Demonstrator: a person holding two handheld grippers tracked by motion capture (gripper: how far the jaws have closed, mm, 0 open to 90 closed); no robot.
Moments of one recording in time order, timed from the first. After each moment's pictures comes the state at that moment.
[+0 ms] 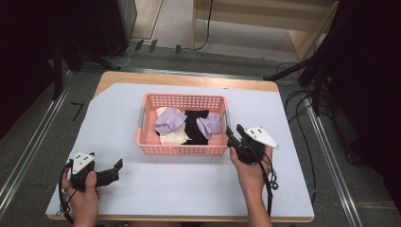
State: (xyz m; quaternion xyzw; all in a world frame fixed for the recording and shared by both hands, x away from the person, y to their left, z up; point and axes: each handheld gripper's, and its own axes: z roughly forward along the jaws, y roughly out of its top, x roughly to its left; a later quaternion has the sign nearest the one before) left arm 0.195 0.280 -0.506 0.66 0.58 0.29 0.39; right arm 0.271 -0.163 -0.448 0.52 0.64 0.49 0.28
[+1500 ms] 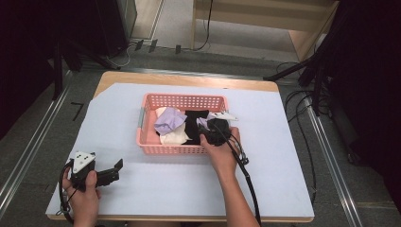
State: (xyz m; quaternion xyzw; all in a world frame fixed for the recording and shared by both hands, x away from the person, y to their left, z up) left arm 0.197 0.280 -0.506 0.66 0.58 0.28 0.39; right arm 0.333 -0.084 -0.469 0.56 0.70 0.40 0.17
